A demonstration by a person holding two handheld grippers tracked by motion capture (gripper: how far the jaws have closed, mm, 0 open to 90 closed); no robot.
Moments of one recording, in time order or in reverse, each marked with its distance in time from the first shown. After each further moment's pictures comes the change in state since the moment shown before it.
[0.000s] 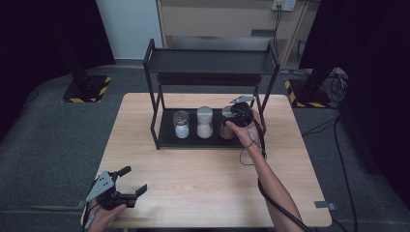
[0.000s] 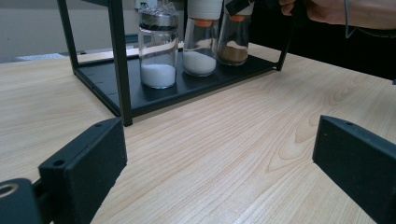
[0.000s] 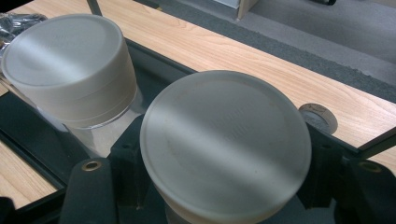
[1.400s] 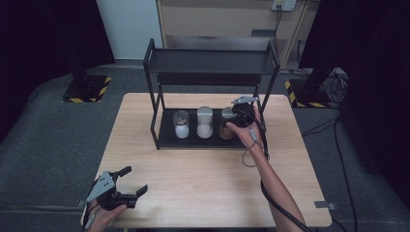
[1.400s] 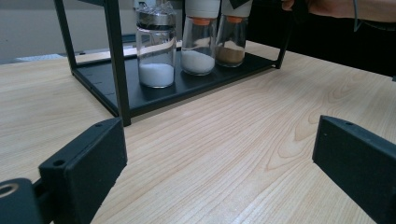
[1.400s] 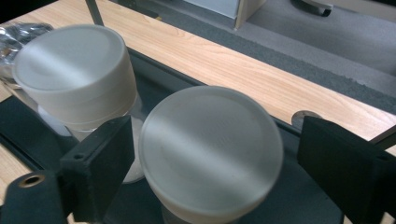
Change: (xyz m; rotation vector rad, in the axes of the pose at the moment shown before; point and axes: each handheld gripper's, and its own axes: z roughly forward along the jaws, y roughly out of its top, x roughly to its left) left arm -0.001 0.001 0.001 0.006 -0.002 0.013; right arm -0.003 -0.007 -0.009 -0.044 0.005 -0.007
